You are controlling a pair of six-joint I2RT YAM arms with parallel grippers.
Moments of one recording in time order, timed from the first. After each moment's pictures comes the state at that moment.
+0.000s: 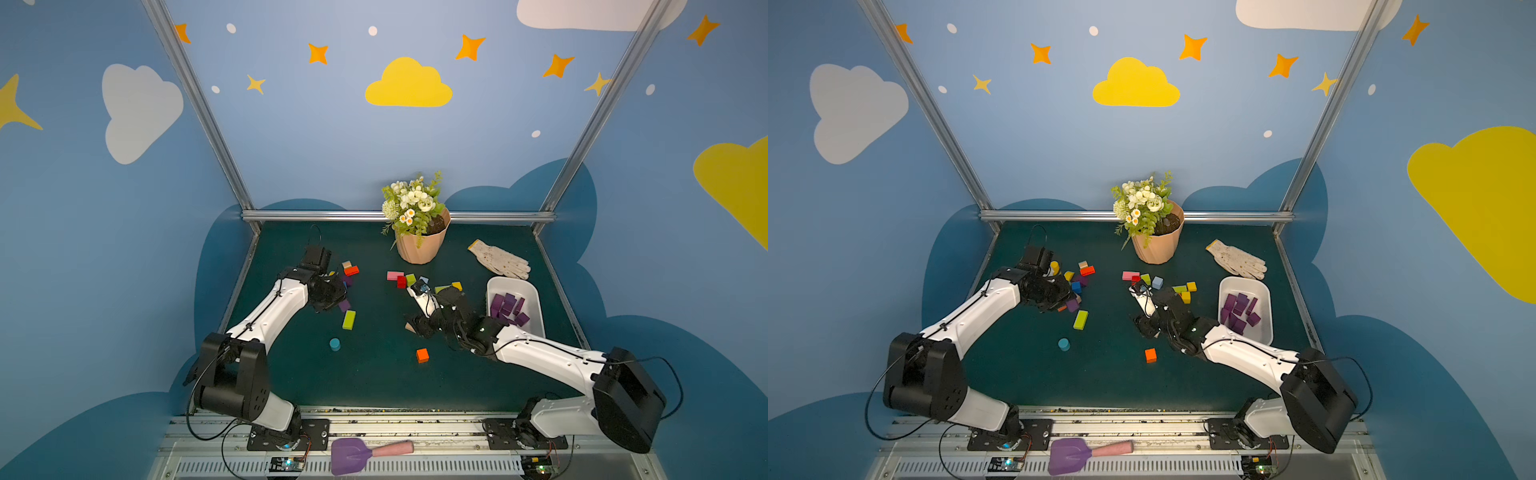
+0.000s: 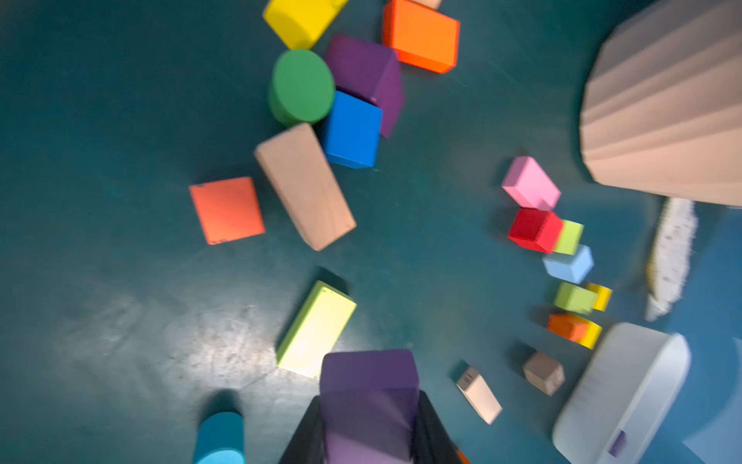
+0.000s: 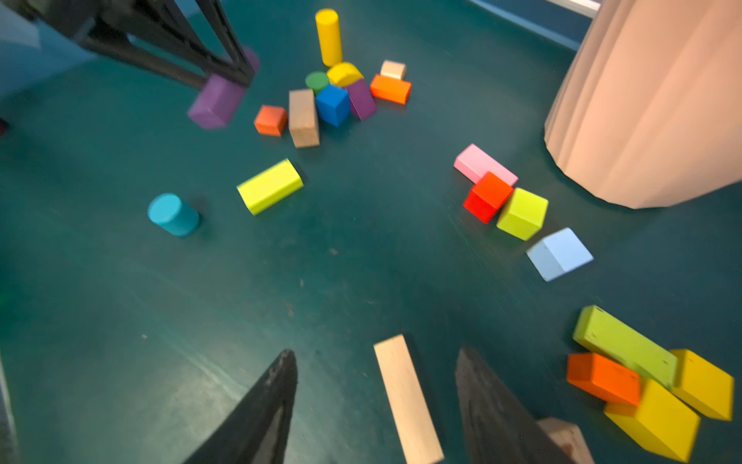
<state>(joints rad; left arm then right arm) -0.20 1.50 1.11 -0.72 0.24 -0.77 0.86 1.35 0.77 0.00 -0.01 0.03</state>
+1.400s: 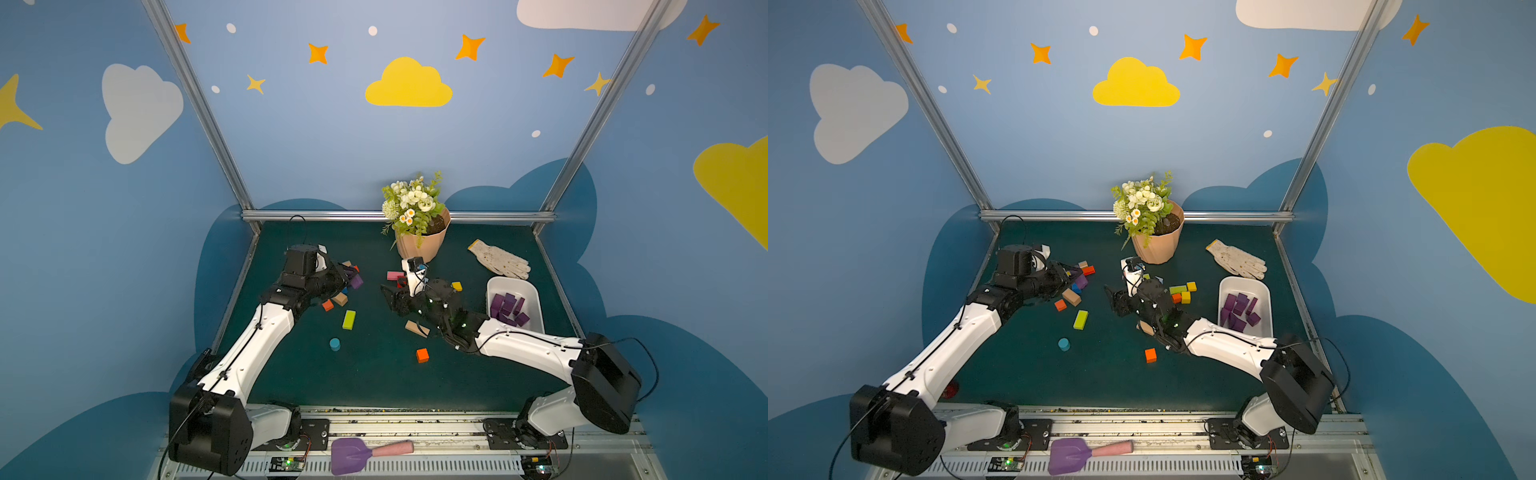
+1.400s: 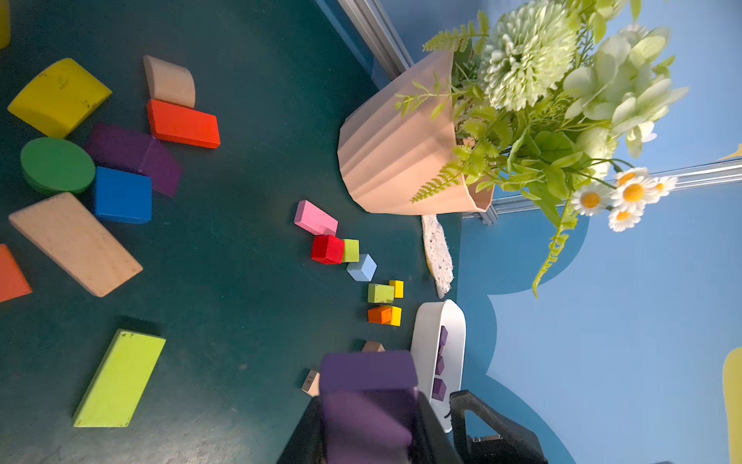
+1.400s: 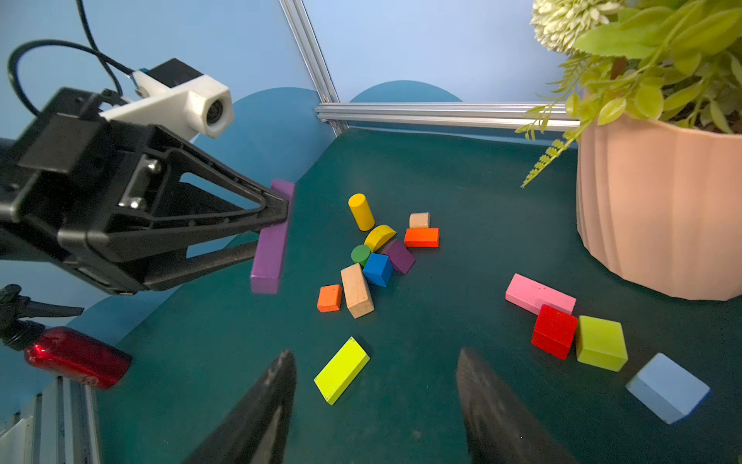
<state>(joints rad) -0.20 1.24 0.99 -0.35 0.44 -0.92 0.94 1.48 0.89 0.35 0.12 0.34</state>
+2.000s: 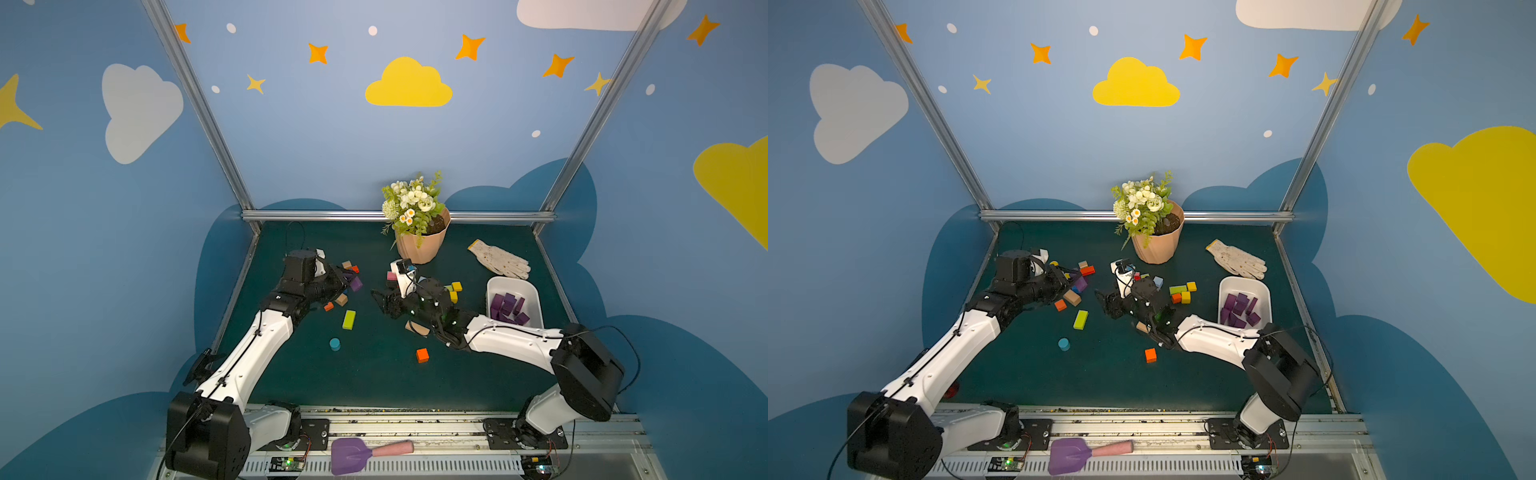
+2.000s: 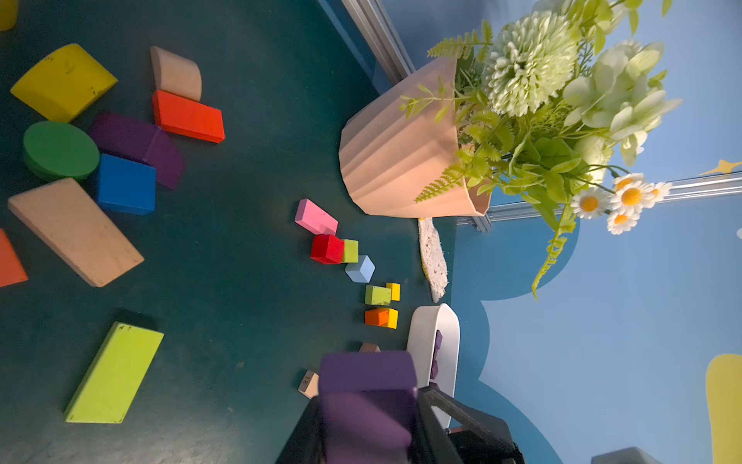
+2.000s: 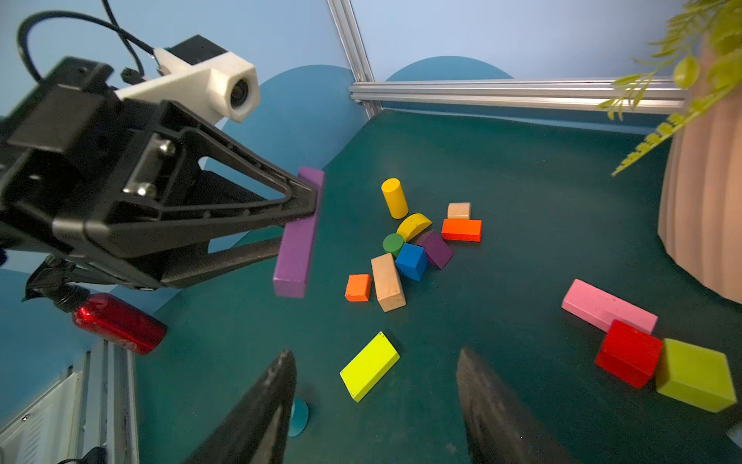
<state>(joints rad) -0.20 1.21 0.92 -0.29 0.43 -0.96 0.94 1.59 0.93 0.41 -0.02 0.33</state>
